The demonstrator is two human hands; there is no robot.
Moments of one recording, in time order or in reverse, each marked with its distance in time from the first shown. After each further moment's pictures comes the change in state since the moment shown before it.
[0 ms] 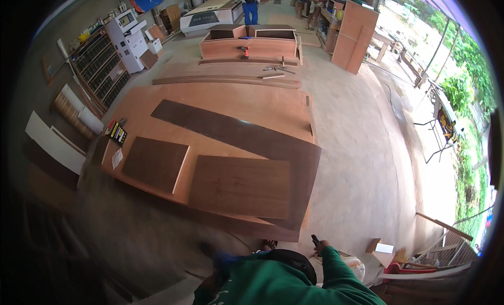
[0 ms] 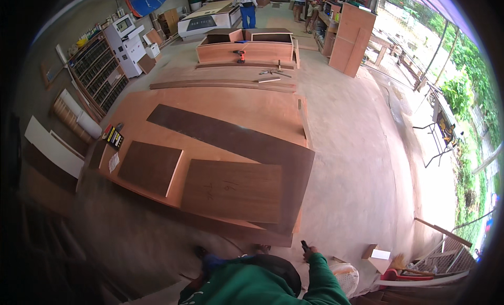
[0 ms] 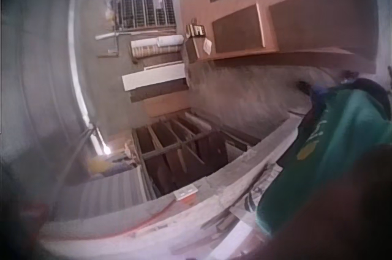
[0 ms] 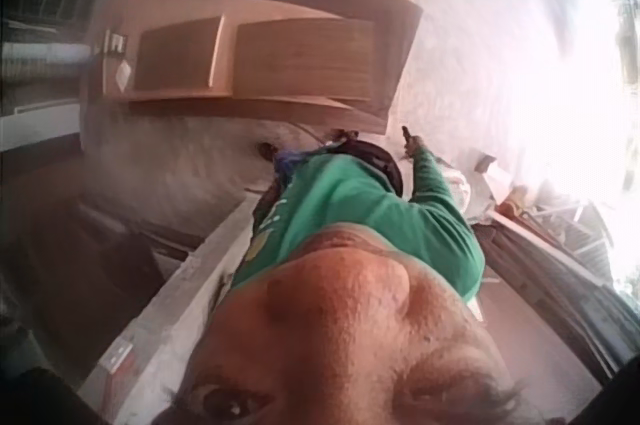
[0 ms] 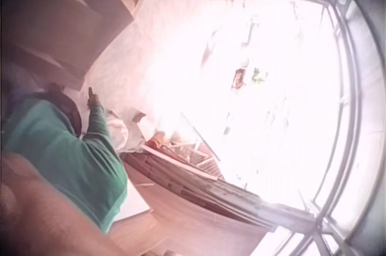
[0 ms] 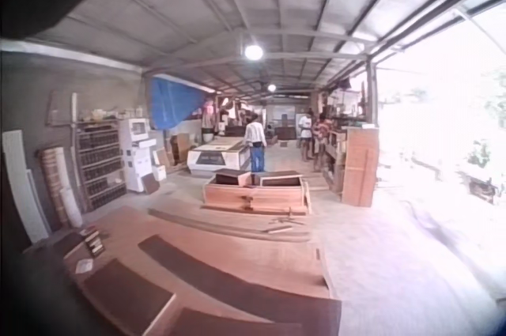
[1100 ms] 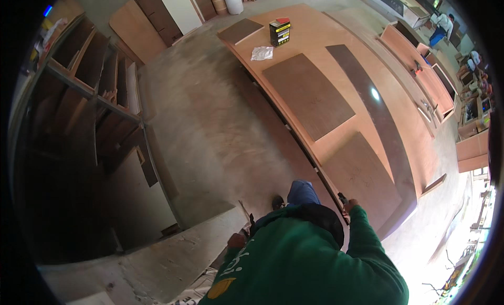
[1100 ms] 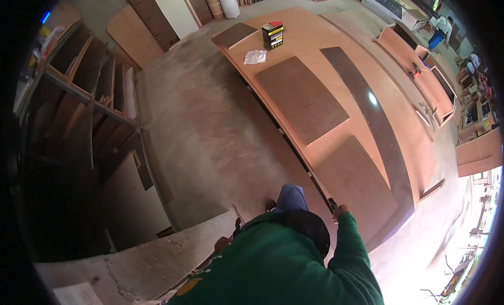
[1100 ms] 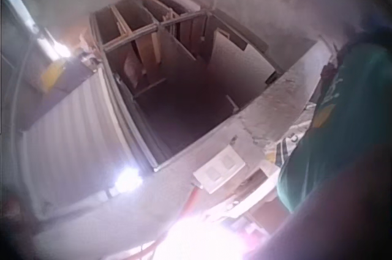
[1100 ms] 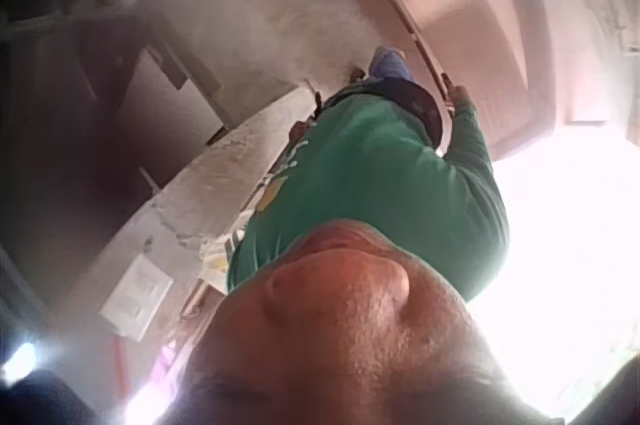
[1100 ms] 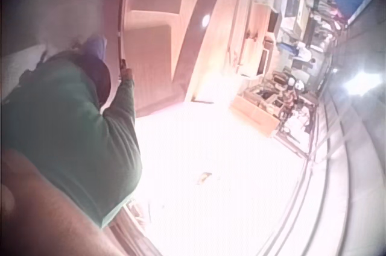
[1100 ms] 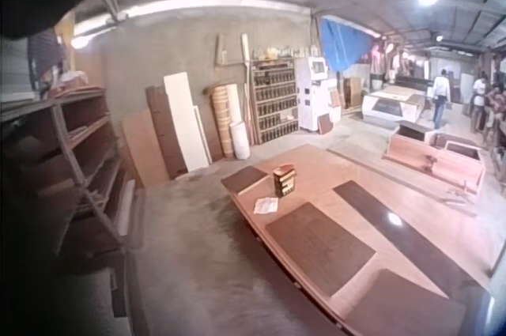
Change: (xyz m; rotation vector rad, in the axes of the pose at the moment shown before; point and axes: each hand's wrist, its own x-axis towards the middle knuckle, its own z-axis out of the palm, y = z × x) left_hand 0.009 -0.360 -0.141 -0.196 0.608 0.115; right_hand -0.129 -0.501 0.374 -0.514 -0.065 -0.213
